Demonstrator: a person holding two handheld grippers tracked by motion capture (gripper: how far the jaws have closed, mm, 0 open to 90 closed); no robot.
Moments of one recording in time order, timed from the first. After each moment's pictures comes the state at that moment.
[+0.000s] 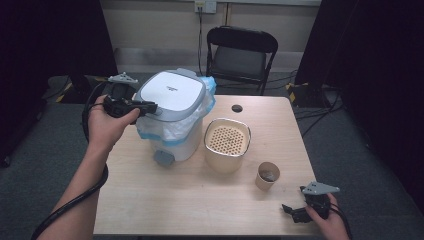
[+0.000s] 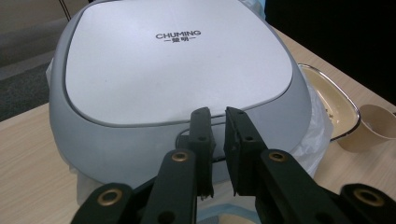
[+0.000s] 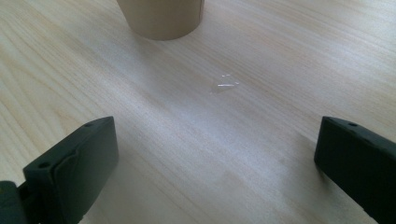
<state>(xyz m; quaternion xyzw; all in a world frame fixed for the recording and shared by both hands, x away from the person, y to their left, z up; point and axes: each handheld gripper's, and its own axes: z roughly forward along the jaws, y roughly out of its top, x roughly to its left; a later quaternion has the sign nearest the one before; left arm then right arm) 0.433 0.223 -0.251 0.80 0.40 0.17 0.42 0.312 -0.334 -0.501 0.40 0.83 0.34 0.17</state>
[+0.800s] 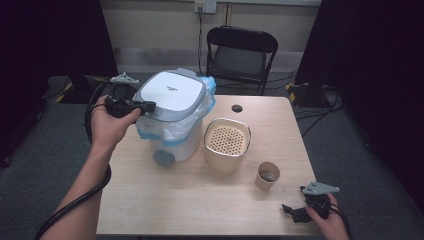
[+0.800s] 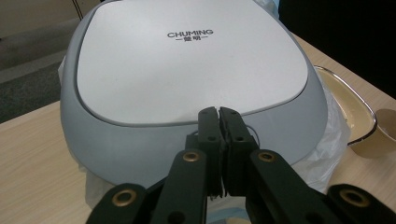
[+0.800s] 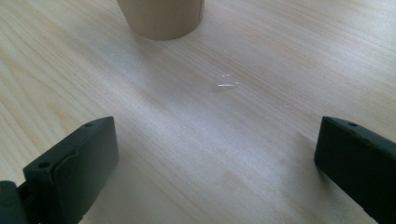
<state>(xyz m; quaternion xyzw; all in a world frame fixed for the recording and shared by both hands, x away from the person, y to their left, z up) 0.435 0.221 -0.255 0.79 0.42 0.18 0.41 0.312 -0.334 -0.501 0.40 0.83 0.34 0.17</state>
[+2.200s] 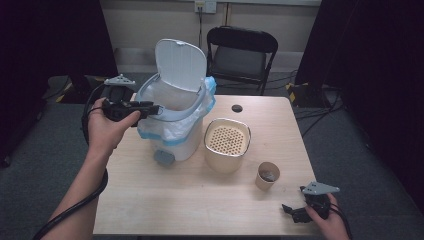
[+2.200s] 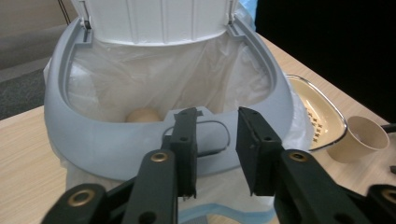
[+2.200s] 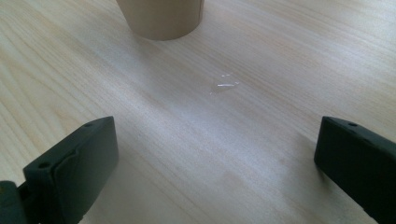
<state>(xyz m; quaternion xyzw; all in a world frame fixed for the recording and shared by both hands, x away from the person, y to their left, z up) 0.419 0.222 -0.251 0.78 0.41 0.17 0.44 0.312 -0.334 -0.501 0.40 0.83 0.34 0.17</state>
